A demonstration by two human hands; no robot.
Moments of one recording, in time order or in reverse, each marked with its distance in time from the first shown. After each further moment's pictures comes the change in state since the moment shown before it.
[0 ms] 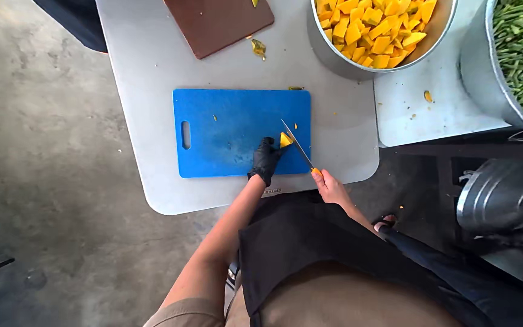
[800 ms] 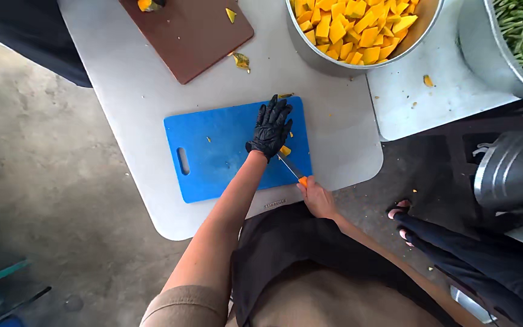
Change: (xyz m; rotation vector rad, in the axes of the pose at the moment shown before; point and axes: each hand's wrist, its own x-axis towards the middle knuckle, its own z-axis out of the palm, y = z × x) left_hand 0.112 0.026 0.002 0.705 0.151 0.980; right_hand 0.014 -0.038 0.034 -0.170 -0.068 0.157
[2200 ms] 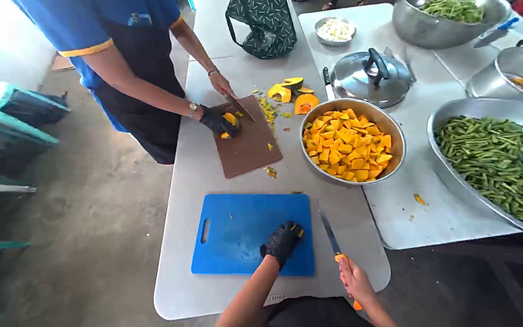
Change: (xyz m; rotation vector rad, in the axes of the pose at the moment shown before) left_hand -0.017 0.064 -0.009 0.027 -0.603 -0.456; right_hand 0.036 0.099 -0.060 0.607 0.151 -0.137
